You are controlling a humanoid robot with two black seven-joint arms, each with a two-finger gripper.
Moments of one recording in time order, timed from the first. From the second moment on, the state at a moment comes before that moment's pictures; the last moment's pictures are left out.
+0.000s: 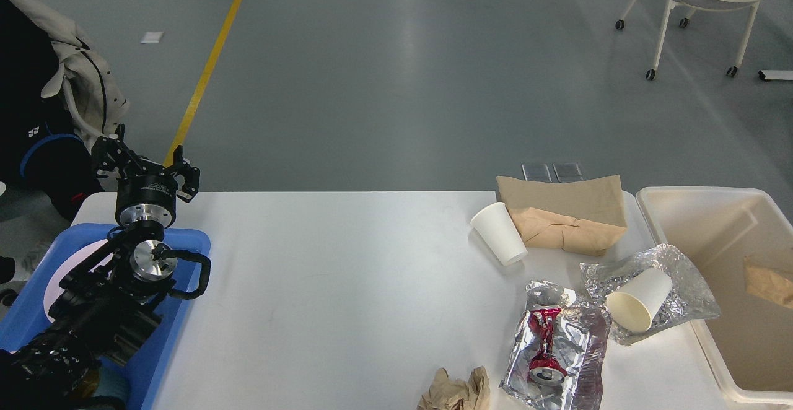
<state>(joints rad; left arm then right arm) -0.66 0.20 -0.93 -0.49 -0.16 -0.19 -0.55 0.96 -0.58 -1.39 0.44 0.33 -0.03 -0.02</state>
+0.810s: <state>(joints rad) -0.66 0.20 -0.93 -0.49 -0.16 -0.19 -0.55 1.31 -0.60 -1.27 0.67 0.32 -0.01 -0.01</state>
